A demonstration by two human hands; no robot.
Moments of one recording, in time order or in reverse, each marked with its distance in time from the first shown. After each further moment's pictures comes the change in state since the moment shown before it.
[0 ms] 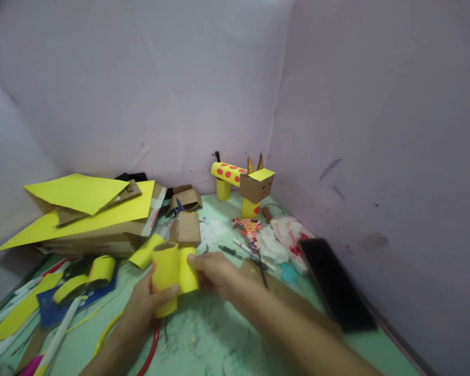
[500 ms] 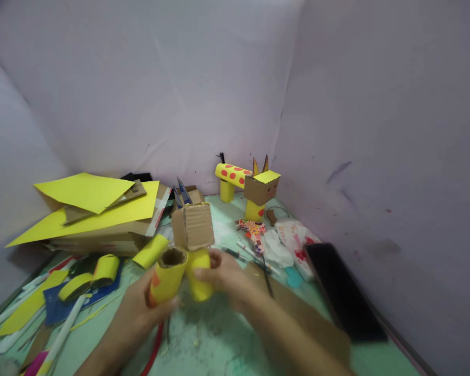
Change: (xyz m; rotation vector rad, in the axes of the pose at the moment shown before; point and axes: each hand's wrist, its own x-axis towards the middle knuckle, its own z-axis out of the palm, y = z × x) left_hand -0.021 0.034 -0.005 0.595 -0.150 0.268; right_hand -0.025 -0.004 -0.009 0.126 -0.211 -0.291
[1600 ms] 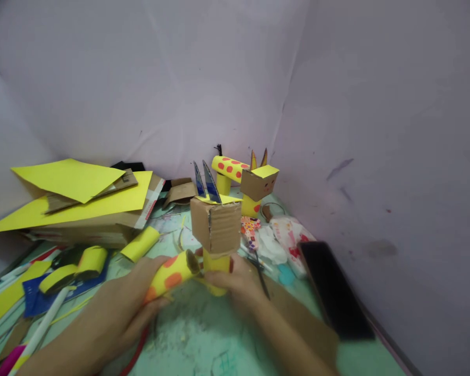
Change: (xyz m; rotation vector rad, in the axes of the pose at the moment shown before) left_hand -0.004 0.020 -0.011 0.839 -0.147 0.179; right_hand -0.018 0.019 -0.032 0.038 0.100 -0.118
